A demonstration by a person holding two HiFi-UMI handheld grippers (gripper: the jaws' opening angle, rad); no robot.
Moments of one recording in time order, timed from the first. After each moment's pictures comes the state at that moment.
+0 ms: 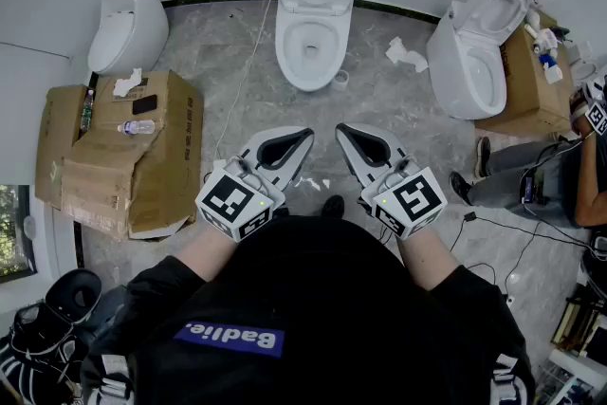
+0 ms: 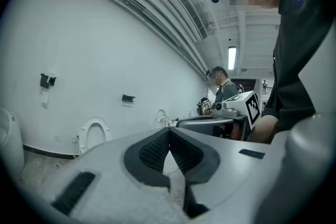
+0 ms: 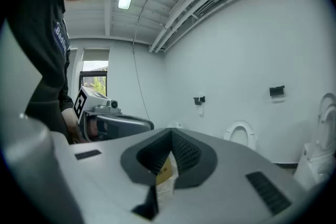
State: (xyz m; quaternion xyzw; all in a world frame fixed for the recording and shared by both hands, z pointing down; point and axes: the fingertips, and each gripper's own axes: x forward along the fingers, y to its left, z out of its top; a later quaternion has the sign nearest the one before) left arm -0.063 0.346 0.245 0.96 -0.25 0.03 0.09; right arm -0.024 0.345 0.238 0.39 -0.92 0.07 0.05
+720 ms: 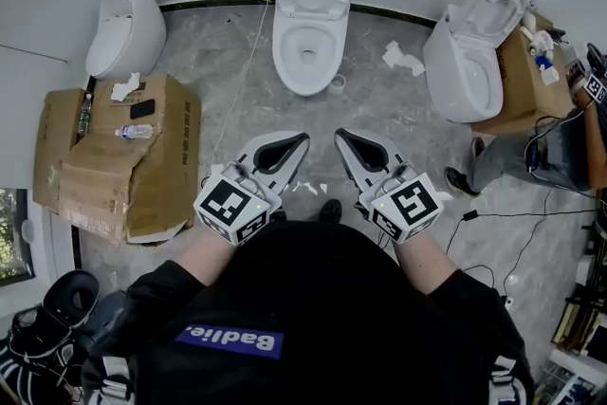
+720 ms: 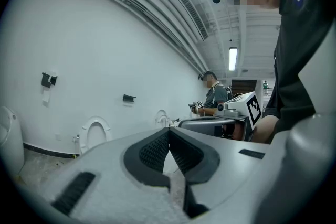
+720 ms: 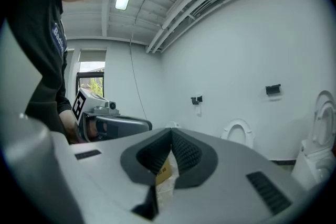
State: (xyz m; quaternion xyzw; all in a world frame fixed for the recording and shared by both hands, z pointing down) left arm -0.067 0.349 0.249 0.96 -0.25 0.03 0.10; right arm -0.020 0.349 0.243 0.40 -0.91 0.08 0.04
